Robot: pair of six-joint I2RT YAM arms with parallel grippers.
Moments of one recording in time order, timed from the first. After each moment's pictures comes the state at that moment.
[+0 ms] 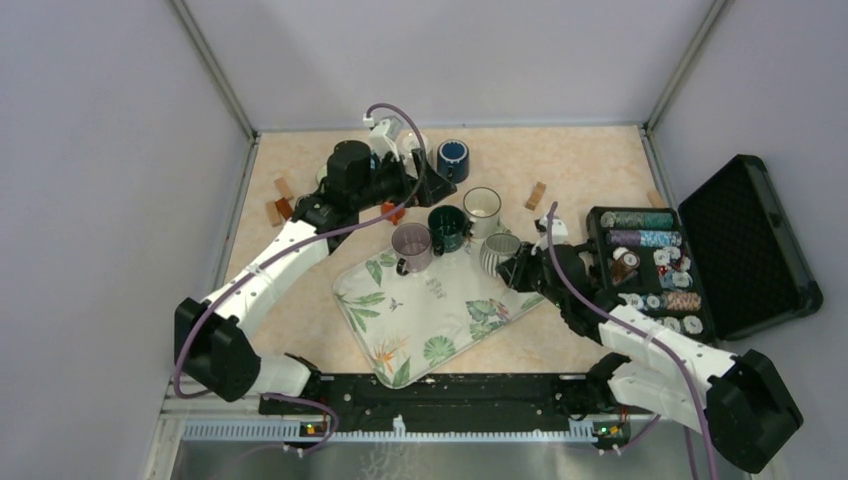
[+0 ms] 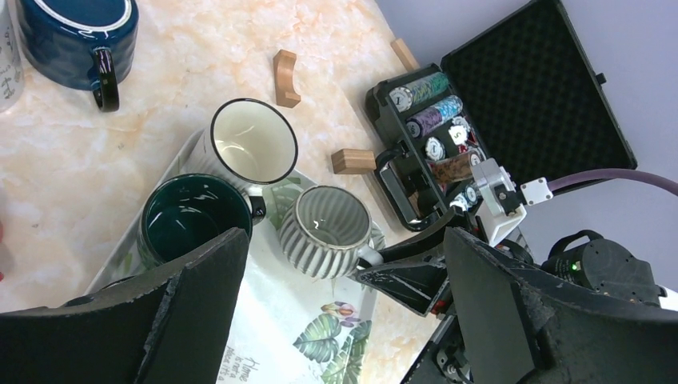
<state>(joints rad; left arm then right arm) -0.50 1.38 1.20 -0.09 0.40 -0.57 0.63 0.95 0.41 0.09 0.09 0.57</state>
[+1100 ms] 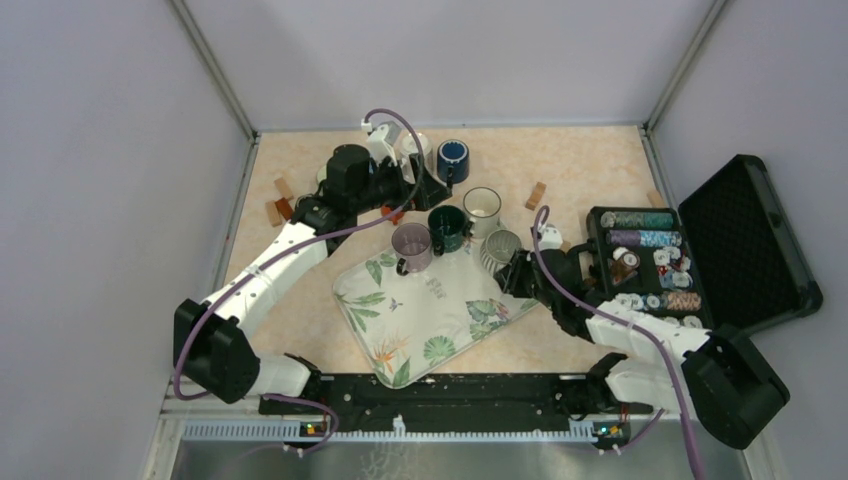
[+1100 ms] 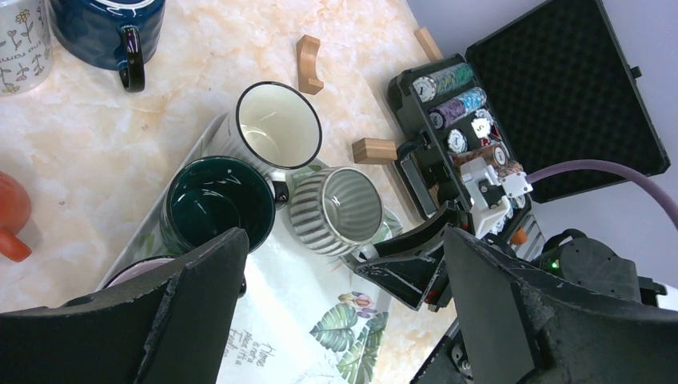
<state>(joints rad) -0.49 1.36 1.17 -0.11 0.38 -0.55 0.65 1.09 0.36 0.21 0.13 0.63</state>
